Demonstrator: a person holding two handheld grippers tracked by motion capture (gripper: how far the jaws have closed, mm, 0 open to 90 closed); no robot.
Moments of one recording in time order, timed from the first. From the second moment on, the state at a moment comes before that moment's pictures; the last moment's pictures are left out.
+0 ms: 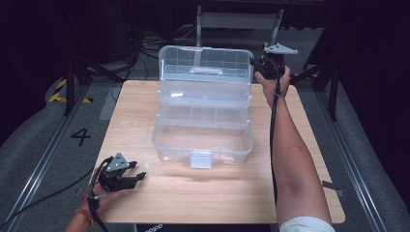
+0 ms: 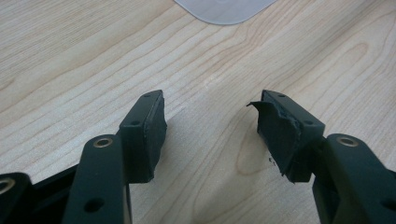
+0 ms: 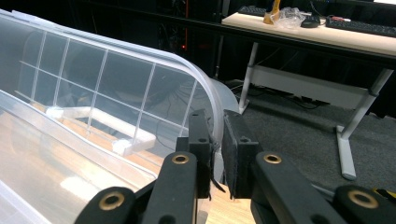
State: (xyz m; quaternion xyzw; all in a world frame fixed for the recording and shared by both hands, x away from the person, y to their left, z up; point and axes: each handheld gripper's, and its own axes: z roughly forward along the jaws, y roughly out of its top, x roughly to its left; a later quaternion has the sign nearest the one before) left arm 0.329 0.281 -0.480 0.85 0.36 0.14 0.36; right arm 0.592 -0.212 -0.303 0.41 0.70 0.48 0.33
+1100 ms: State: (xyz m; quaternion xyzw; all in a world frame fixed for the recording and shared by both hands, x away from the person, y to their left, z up) left arm 0.328 0.282 -0.480 0.85 0.37 0.15 0.35; right arm 0.623 -0.206 -0.319 0.44 0.71 0.45 0.33
